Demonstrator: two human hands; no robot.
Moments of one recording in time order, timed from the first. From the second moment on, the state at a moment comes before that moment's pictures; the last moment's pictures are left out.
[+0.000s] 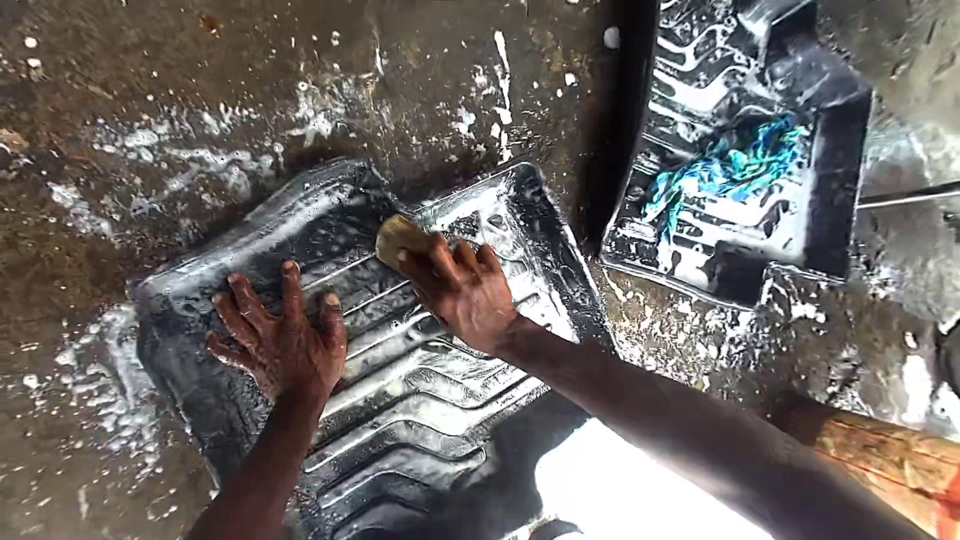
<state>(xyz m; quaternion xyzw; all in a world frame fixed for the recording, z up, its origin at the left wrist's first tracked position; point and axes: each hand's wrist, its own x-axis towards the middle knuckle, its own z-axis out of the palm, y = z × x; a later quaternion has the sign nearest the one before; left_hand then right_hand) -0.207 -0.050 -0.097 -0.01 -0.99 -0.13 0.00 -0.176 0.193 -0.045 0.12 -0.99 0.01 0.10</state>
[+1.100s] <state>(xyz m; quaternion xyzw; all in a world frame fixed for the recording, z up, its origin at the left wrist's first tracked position) -0.205 -0.080 -0.104 -0.07 -0.98 -0.16 0.03 -0.232 0.070 -0.035 0.01 -0.97 0.24 -0.05</state>
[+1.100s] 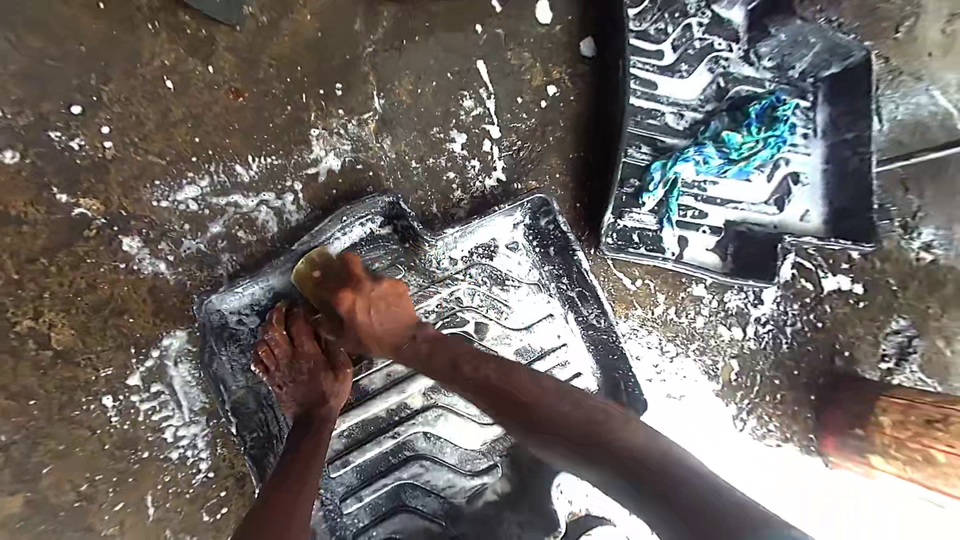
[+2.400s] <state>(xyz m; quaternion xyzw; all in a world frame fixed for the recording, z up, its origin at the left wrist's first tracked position) -0.057 -0.267 -0.031 0.22 -0.83 -0.39 -0.33 0.143 0.390 -0.001 -0.33 -0.86 0.36 0.12</state>
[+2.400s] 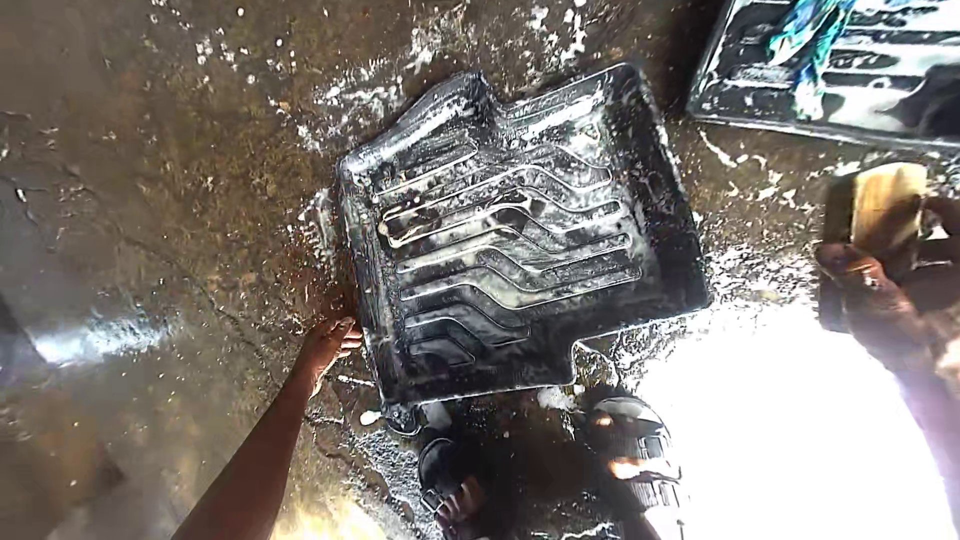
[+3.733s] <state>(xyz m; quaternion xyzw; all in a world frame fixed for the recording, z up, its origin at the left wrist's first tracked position) -0.065 -0.154 -0.047 0.22 -0.77 -0.52 -0.30 0.070 0.264 0.029 -0.19 -0.93 0.31 0.03</state>
